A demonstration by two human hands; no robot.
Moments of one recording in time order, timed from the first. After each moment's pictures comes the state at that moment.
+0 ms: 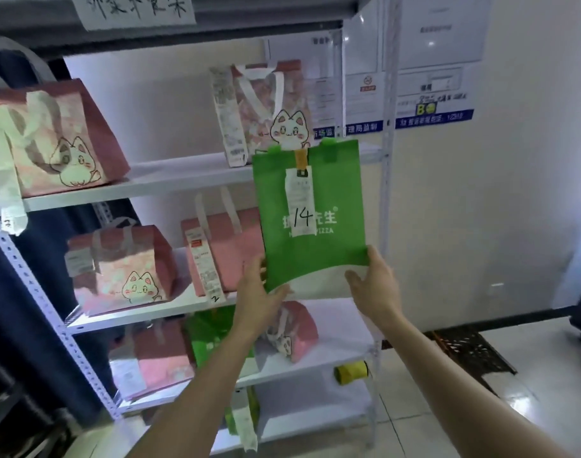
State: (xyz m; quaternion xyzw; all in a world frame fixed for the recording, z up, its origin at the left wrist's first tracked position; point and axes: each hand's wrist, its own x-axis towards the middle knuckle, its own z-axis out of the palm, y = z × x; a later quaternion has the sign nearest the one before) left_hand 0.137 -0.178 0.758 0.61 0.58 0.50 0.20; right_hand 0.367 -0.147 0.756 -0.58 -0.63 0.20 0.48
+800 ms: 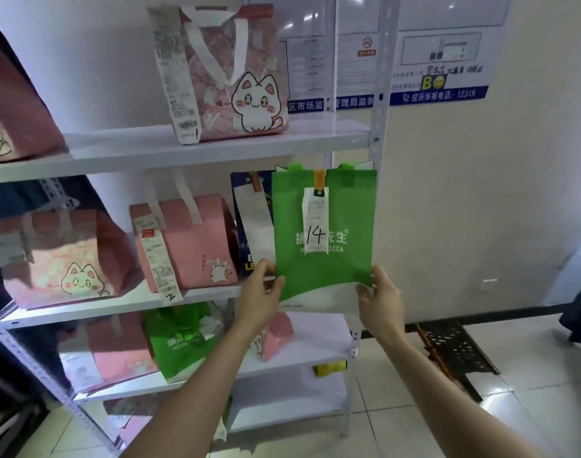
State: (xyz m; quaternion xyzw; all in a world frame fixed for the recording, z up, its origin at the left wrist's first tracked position) left_hand 0.200 -0.056 0.686 0.61 0.62 0.46 0.21; right_hand 0.446 -0.045 0.672 -0.62 -0.58 0.25 0.47
